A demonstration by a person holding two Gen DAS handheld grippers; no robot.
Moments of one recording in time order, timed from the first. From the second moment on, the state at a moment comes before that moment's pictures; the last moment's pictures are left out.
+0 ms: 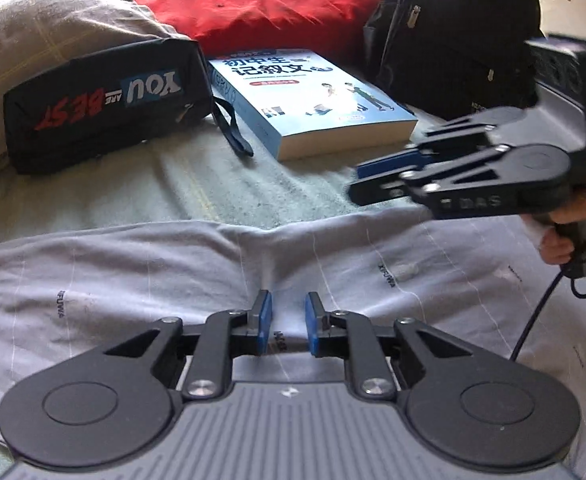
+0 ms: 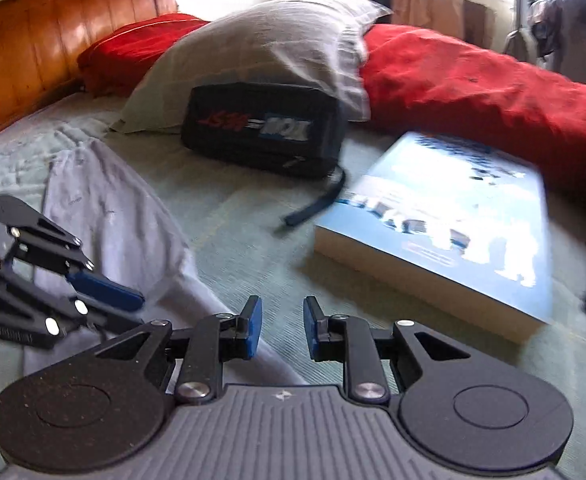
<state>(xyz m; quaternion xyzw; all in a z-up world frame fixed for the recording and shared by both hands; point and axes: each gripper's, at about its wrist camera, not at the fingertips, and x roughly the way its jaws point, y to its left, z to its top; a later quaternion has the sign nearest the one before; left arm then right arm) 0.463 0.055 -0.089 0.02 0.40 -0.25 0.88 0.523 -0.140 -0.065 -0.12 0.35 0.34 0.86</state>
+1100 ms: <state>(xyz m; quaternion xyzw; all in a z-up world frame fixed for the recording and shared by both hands) 0.425 0.107 -0.079 0.07 0.38 -0.23 0.89 0.468 -0.179 -0.049 -0.14 0.38 0.27 0.87</state>
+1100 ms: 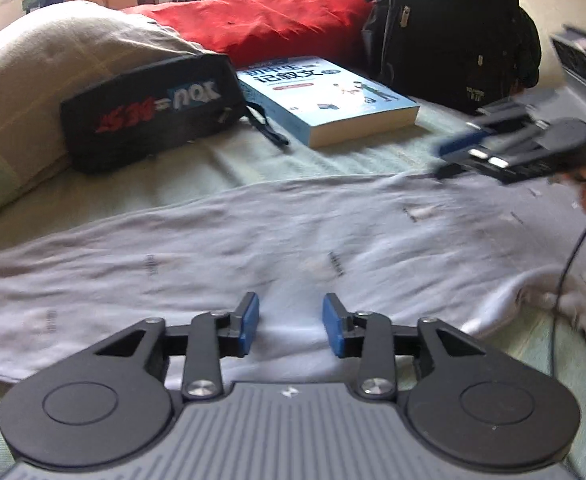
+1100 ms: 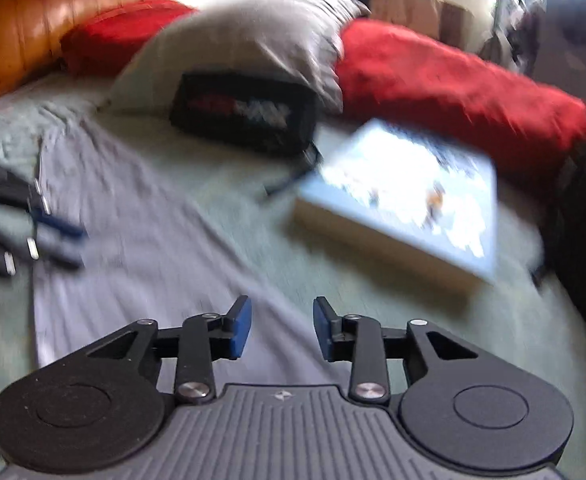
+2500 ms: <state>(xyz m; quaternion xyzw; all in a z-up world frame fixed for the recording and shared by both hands) 0.396 0.025 -0.075 0.07 0.39 -0.16 0.90 0.306 -0.171 -0.050 -0.15 0.38 0.36 0.84</state>
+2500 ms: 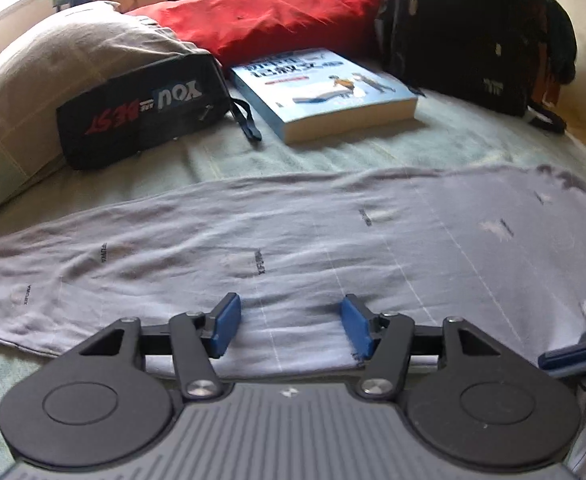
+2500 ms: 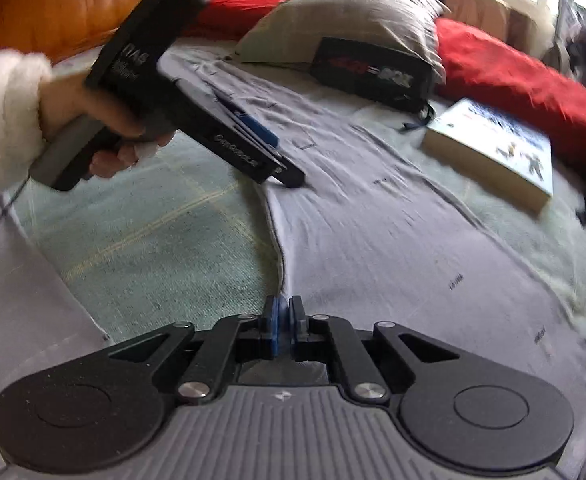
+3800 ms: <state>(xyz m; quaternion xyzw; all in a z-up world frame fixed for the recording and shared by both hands) 0.356 -0.061 -0.047 0.08 0.38 -0.22 0.90 0.181 -0.327 -0.070 0.06 0.37 0.09 0.92</state>
